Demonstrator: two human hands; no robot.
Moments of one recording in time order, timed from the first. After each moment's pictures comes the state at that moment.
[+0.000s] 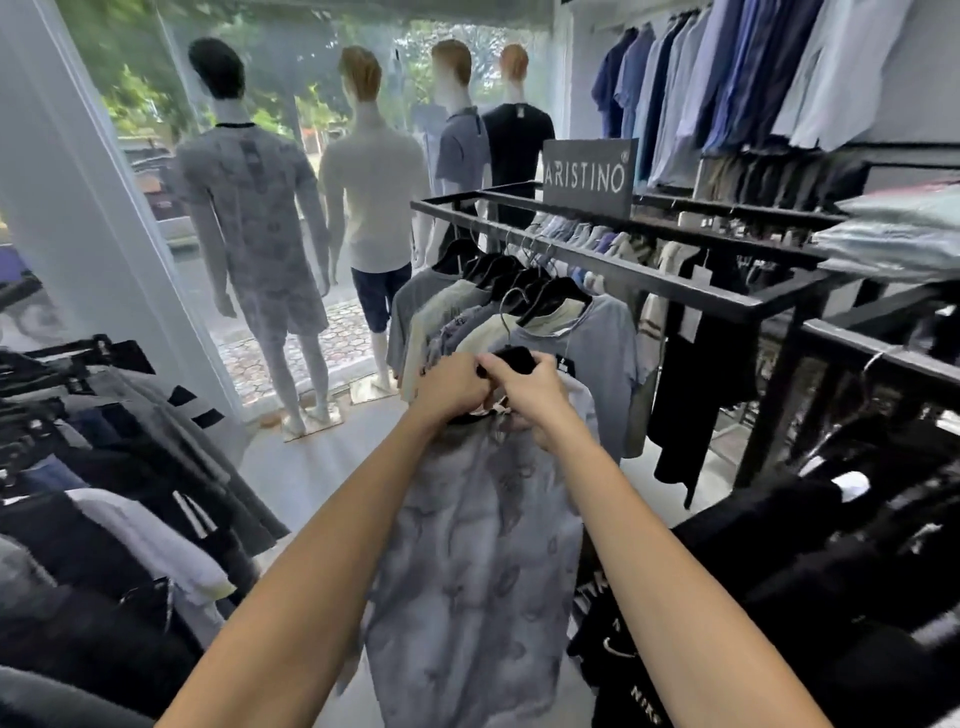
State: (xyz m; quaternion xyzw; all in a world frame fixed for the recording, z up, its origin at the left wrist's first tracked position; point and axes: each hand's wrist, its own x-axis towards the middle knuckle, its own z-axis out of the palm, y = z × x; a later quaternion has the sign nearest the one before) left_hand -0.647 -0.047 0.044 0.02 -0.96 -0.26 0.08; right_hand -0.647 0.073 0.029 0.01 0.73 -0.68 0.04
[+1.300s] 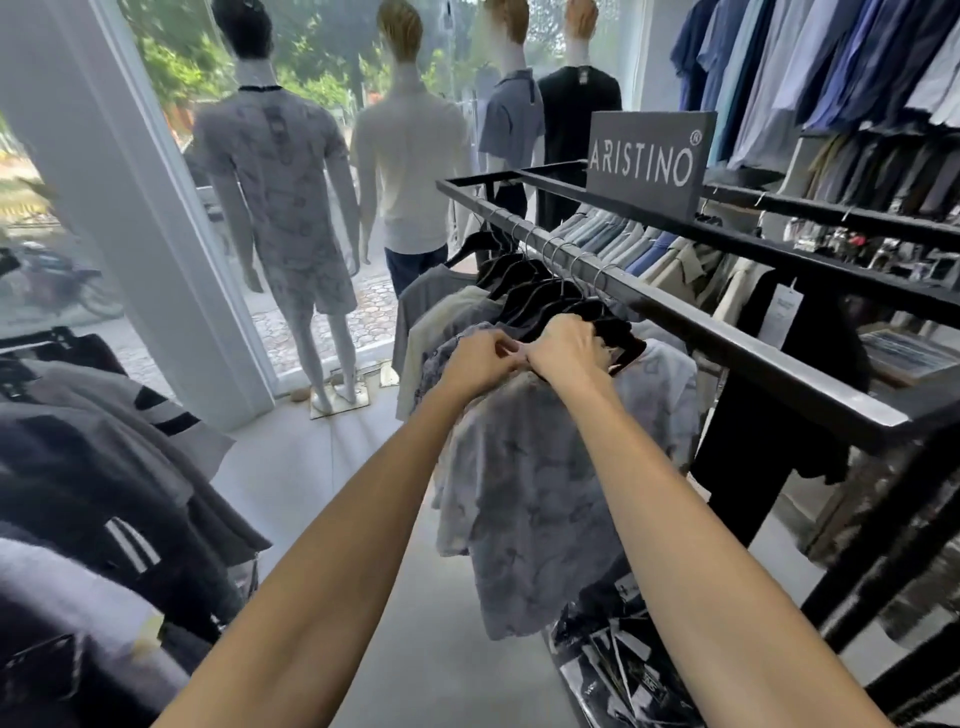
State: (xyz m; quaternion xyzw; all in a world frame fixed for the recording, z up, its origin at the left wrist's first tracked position) left_hand -0.849 -0.040 0.024 0.05 -0.94 -0.31 0.13; right_hand -0.863 0.083 0.058 0.00 0.95 -0.31 -0.02
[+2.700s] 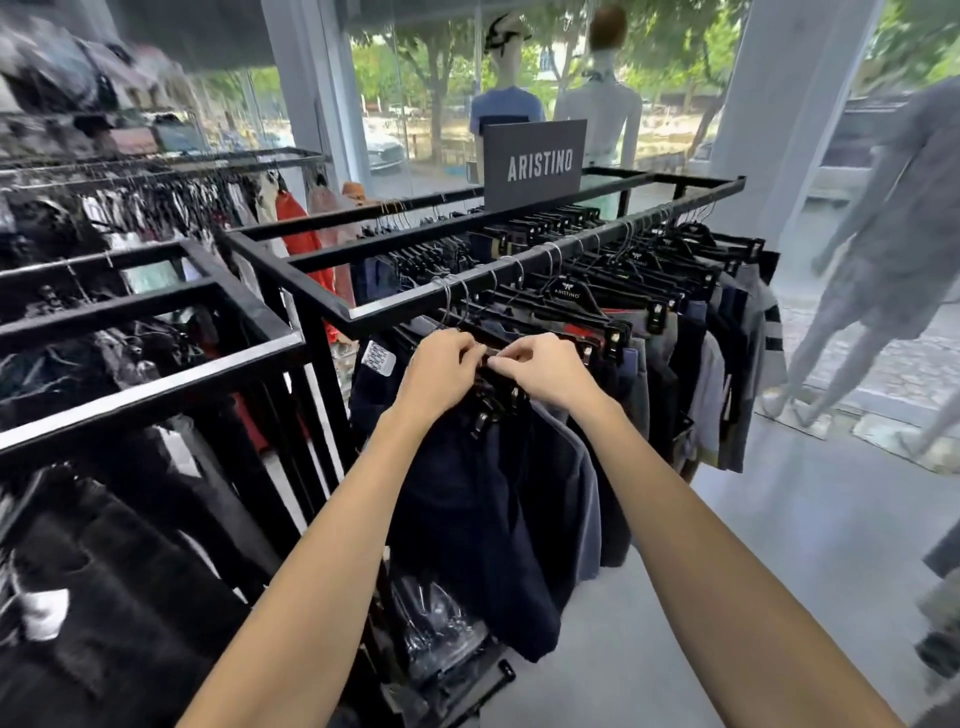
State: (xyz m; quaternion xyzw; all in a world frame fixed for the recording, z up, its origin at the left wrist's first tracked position) left_hand -0.066 -0.258 0.015 0.54 -0.77 -0.05 0.34; right_hand -0.228 -0.231 0.029 -0.66 0.63 -0.33 0.22
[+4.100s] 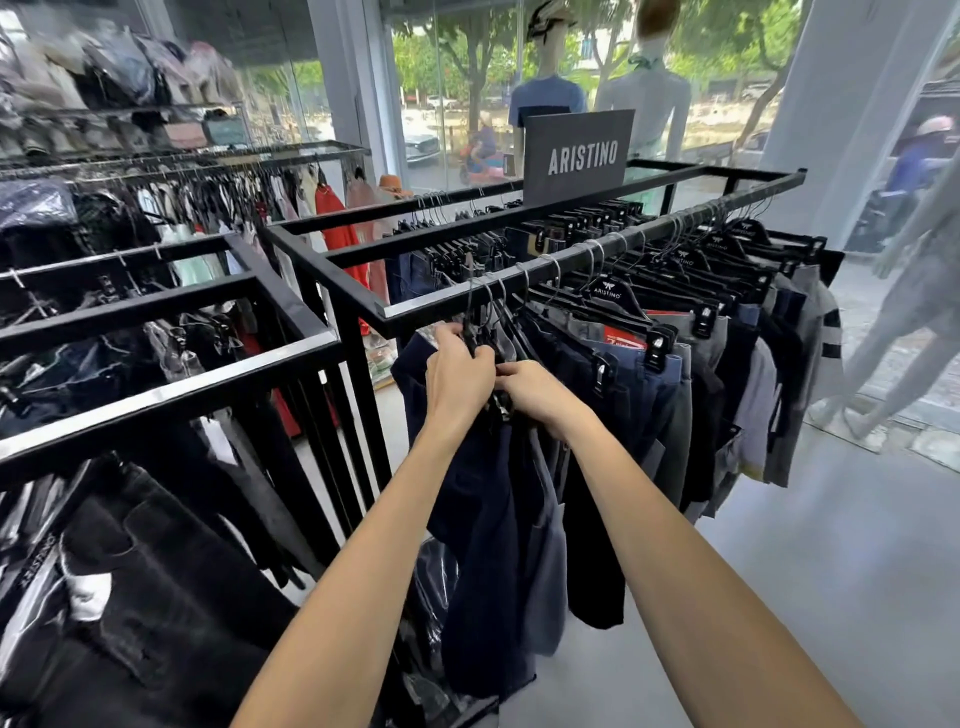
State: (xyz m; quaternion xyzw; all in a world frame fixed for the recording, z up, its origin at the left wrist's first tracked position) left_hand -0.066 -0.229 0.026 0.64 -0.55 -0.25 0.47; right_hand -0.176 -0.256 0.001 -0.64 0.58 -0.30 0.40
